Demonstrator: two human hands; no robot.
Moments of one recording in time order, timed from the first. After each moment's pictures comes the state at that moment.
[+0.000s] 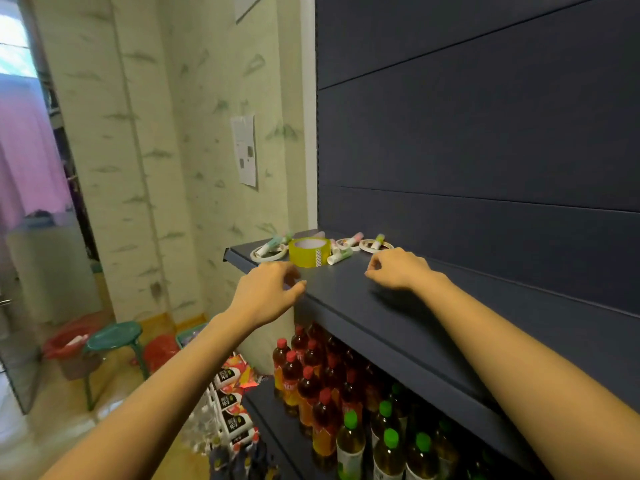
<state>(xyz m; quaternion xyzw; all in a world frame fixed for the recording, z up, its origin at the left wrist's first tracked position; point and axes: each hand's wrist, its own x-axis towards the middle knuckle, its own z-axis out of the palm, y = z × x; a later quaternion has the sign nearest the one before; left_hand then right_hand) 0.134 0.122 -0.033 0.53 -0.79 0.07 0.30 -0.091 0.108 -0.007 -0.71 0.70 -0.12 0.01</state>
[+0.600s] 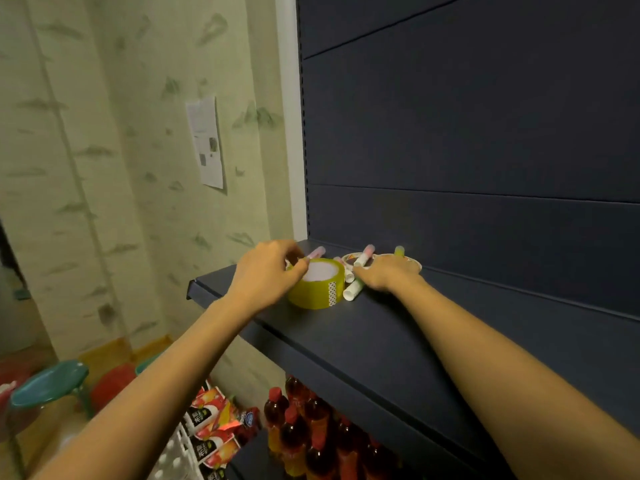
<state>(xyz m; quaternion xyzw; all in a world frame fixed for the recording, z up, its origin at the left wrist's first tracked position) 0.143 -0.073 -0.007 0.45 -0.83 0.03 0.33 -0.059 -0.086 -0.026 -0.56 0.83 -0.07 0.06</state>
